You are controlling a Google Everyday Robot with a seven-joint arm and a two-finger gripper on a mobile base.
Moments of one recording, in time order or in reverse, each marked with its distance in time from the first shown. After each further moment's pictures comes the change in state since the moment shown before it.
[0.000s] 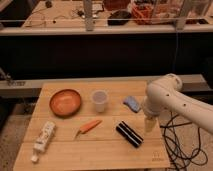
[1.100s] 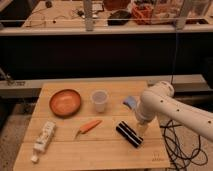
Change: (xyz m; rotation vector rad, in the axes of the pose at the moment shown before) arm -0.036 0.008 0.029 -0.006 -0.084 -0.012
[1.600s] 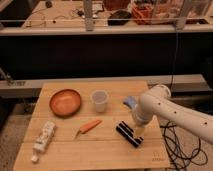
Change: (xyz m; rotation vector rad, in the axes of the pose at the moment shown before) arm -0.010 0.004 0.018 -0.005 -0.032 0.009
